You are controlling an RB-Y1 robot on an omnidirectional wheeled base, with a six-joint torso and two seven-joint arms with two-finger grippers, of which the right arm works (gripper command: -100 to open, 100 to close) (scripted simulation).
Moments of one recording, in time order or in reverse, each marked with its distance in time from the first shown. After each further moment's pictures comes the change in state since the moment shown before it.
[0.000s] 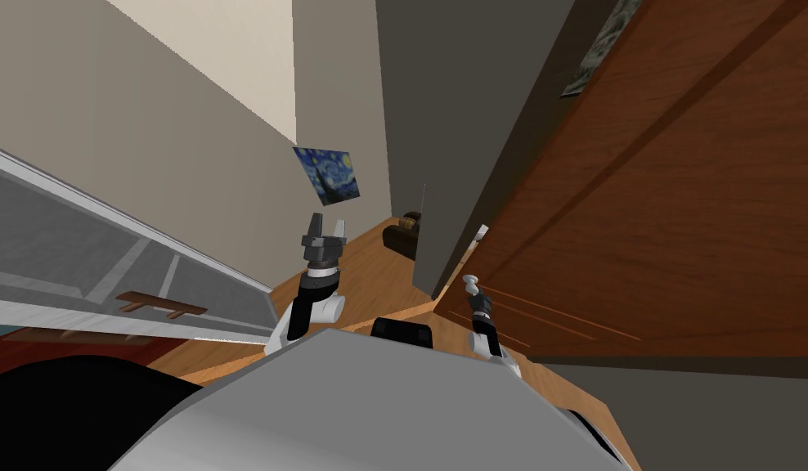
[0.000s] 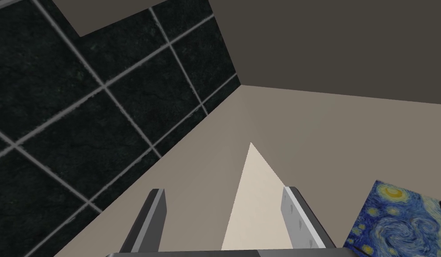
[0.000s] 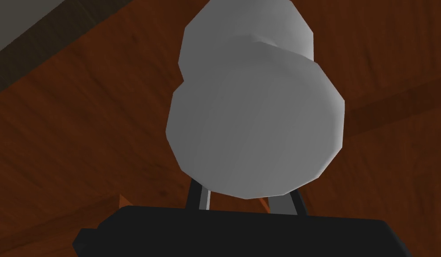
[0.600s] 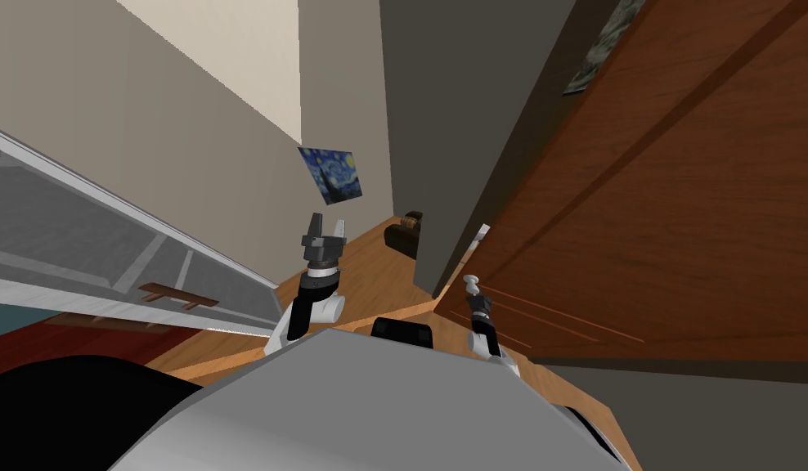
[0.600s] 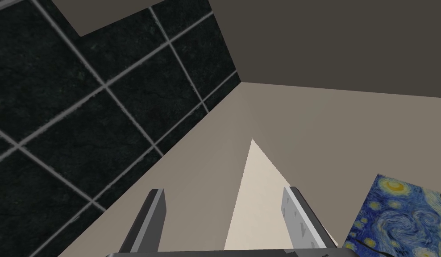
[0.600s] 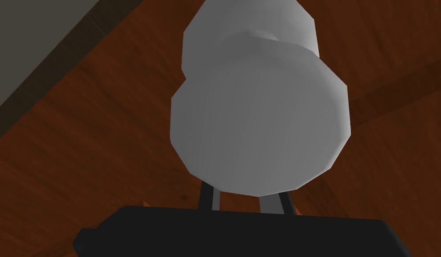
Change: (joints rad) arm -0.008 0.002 0.016 0.020 -0.027 -0.005 -0.118
